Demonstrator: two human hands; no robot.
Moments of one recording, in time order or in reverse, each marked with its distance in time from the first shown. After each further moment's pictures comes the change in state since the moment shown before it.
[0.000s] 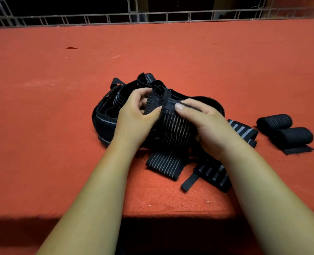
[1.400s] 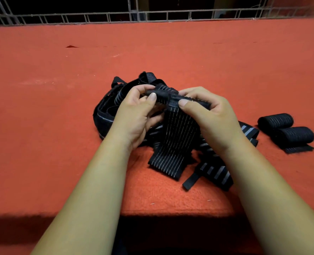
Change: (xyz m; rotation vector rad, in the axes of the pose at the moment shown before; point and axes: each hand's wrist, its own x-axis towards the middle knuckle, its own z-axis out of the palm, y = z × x) left_hand 0.000 0.022 -0.002 -0.580 -0.142 -0.228; right_hand -0.002 -0.009 0.003 -0.278 0.136 -0.343
